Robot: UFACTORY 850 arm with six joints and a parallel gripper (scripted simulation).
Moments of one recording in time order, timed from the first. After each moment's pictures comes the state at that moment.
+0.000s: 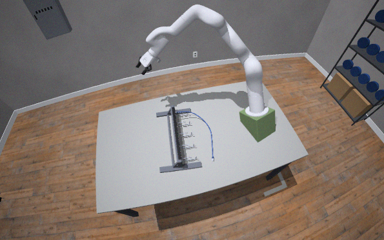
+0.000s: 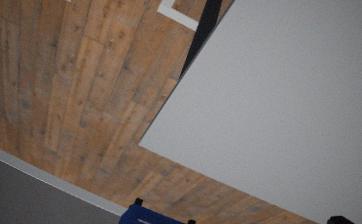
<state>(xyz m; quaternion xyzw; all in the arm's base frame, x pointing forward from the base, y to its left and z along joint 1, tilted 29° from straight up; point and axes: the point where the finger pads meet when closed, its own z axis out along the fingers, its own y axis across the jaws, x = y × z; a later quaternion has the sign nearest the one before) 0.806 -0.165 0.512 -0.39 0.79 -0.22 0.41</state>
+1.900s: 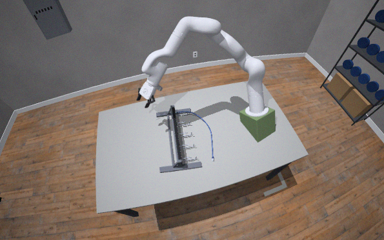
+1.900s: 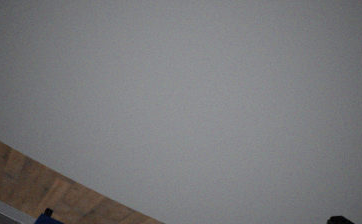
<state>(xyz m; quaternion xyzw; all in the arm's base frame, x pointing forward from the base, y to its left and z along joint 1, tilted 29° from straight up) 0.815 0.039 0.309 -0.44 0.81 -0.16 0.35</state>
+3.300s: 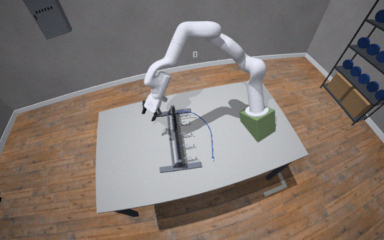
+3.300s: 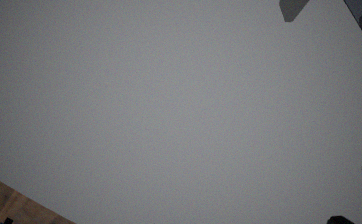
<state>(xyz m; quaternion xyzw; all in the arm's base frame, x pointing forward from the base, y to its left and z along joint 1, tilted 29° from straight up) 0.786 0.110 0.230 -0.47 0.82 -0.16 0.30</state>
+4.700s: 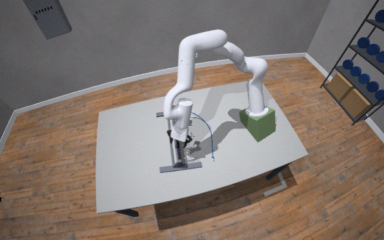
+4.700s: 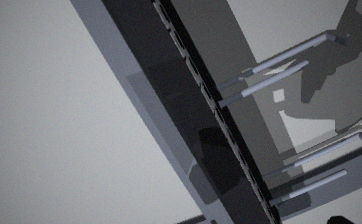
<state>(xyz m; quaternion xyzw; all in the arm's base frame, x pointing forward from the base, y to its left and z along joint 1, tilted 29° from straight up) 0.629 0.236 0.042 -0.56 0.80 -0.17 0.13</state>
